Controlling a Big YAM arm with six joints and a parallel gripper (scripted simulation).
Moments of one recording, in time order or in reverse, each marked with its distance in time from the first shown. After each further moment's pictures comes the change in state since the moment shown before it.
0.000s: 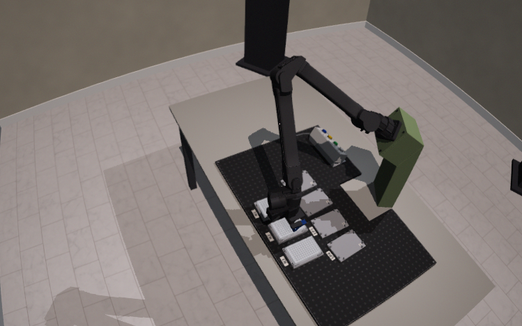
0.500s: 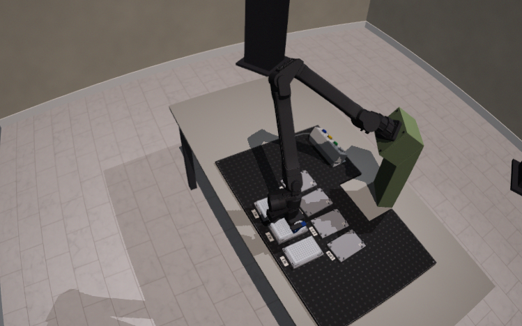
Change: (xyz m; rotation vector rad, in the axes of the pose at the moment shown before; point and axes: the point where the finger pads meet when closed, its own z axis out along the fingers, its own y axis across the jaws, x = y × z) arm 0.001 0.001 0.012 -0.002 0.004 0.011
